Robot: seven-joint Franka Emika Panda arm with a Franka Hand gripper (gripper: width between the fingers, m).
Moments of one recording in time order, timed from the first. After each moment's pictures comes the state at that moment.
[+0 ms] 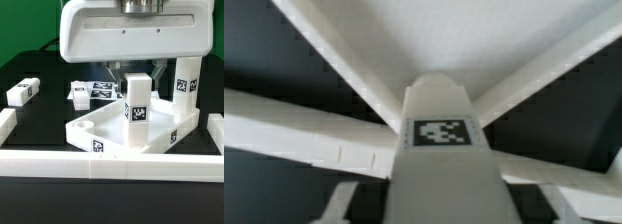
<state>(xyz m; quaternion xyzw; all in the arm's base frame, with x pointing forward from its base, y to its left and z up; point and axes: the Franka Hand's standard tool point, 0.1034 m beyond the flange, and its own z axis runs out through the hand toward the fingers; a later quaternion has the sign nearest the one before) 0.620 -0.009 0.107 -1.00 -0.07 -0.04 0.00</state>
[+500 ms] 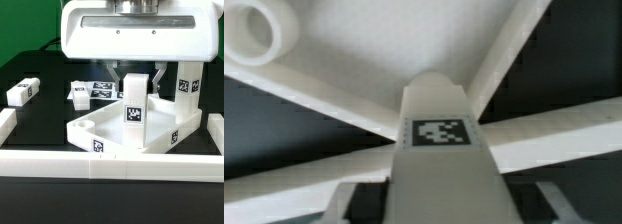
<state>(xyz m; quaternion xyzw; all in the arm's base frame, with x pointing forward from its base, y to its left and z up) 0.621 -0.007 0.106 -0.99 0.16 -0.05 0.01</state>
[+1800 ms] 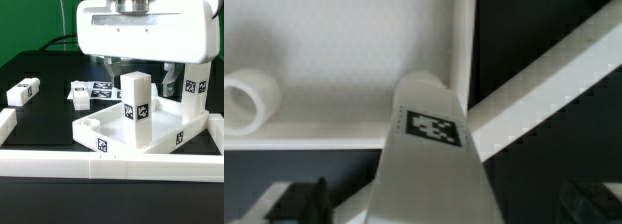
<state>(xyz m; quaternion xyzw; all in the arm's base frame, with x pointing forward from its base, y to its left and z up) 0.624 -0.002 0.109 -0.95 0.31 -0.04 0.04</state>
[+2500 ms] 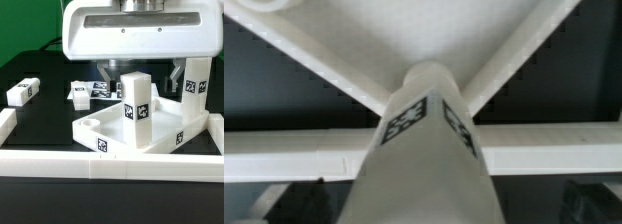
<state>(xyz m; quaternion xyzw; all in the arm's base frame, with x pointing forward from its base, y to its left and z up) 0.624 -0.006 0.109 -1.00 0.00 -0.05 0.02</state>
